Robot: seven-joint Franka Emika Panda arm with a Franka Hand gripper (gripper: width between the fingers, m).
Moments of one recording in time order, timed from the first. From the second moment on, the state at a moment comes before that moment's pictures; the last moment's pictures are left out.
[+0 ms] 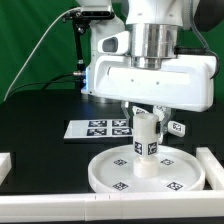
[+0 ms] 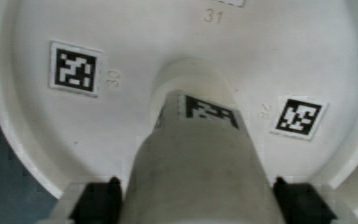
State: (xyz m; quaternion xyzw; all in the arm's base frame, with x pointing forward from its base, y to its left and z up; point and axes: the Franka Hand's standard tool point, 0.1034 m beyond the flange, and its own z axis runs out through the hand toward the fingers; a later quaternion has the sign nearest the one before) arm 0.560 0.040 0.084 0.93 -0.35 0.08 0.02
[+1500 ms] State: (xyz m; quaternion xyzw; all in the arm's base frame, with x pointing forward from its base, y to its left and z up) arm 0.555 0.049 0.086 0.87 -0.48 0.05 -0.03
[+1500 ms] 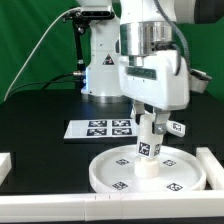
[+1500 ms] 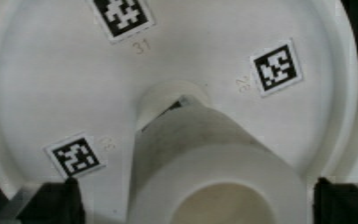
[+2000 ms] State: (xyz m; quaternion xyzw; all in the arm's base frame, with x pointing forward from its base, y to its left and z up) arm 0.556 0.048 0.080 0.97 -0.22 0.05 0.02
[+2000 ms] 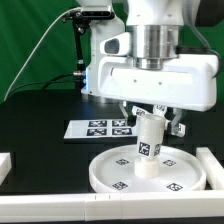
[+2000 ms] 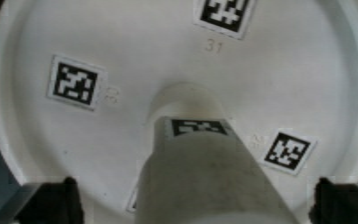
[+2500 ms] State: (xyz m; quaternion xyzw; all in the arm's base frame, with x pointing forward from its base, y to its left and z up) arm 0.557 0.048 0.079 0.97 -0.25 0.05 0.02
